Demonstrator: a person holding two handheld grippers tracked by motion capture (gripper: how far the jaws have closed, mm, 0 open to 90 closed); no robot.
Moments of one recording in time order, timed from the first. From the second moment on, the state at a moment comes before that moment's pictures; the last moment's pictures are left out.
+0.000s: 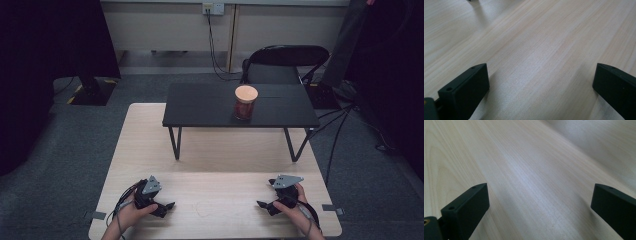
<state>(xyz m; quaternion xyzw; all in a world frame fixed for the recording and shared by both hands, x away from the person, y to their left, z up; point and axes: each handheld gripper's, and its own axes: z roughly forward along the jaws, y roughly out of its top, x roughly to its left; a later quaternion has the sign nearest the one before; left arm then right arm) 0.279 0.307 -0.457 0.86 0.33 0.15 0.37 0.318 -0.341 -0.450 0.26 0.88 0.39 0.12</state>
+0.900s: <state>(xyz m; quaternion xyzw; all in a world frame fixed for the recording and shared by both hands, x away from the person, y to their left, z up) 0.278 0.307 -0.457 0.85 0.33 0.15 0.37 0.319 -0.335 -0.450 0.26 0.88 0.37 0.12</state>
